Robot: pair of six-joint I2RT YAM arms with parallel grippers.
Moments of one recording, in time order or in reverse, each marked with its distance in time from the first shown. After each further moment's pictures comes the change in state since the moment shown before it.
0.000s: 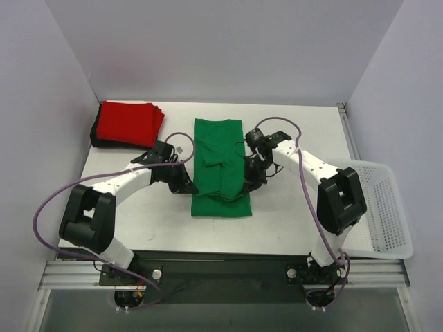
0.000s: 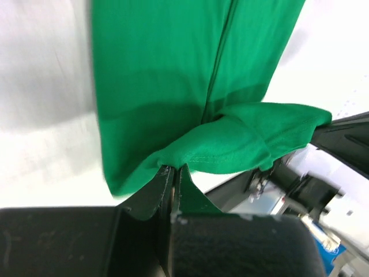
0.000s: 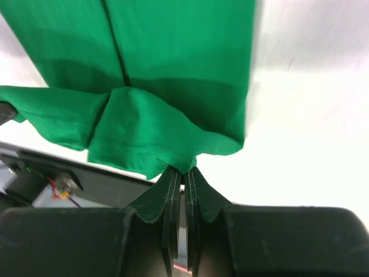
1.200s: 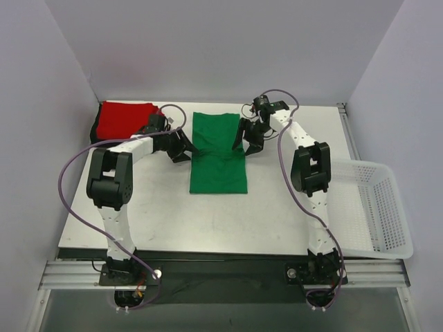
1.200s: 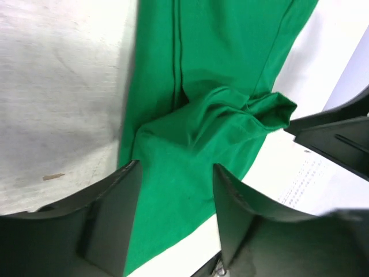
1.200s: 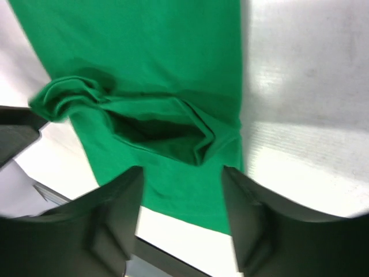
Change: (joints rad) left arm 0.192 0.521 0.503 0.148 0.047 -0.035; right arm -0.244 0.645 0.804 -0.049 -0.148 -0.109
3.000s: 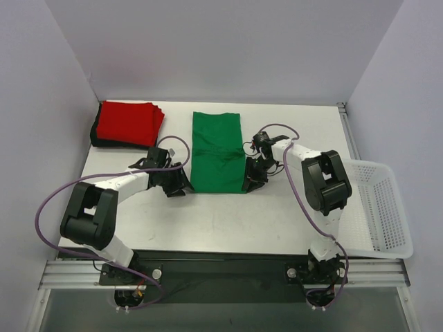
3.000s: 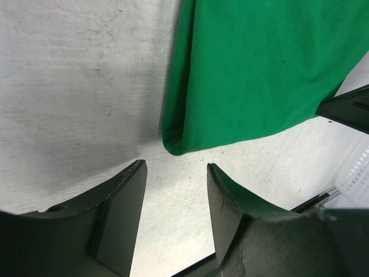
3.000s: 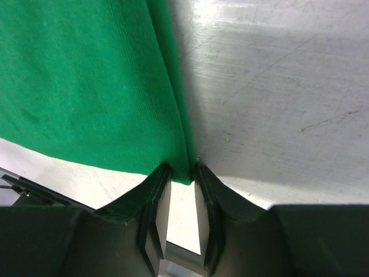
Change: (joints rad) left arm -0.115 -0.454 -0.576 0.025 -0.173 0.099; right arm 0.085 -0.374 -0.801 0.284 0.030 -0.024
